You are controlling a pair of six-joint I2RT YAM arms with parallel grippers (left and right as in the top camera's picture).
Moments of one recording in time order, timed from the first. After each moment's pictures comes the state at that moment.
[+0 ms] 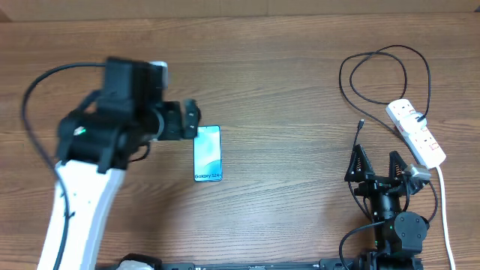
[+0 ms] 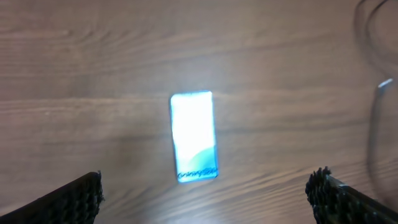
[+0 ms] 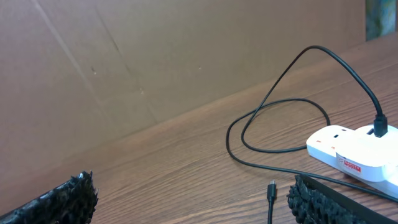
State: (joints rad) left arm -0.27 1.34 1.54 -1.24 0.03 -0.27; right arm -0.09 0.01 0.02 -0.03 -0.07 0.39
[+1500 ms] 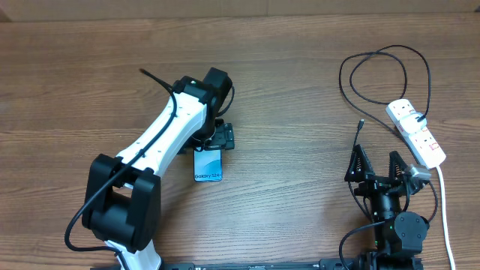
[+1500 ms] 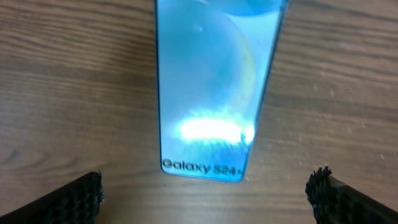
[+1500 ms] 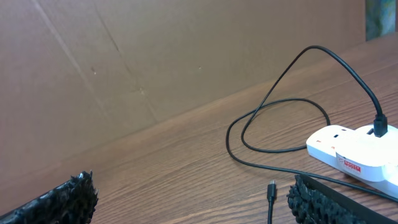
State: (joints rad) left arm -0.41 1.88 1.44 -1.19 -0.04 -0.55; right arm -0.09 0.01 0.02 -0.03 -0.07 0.39
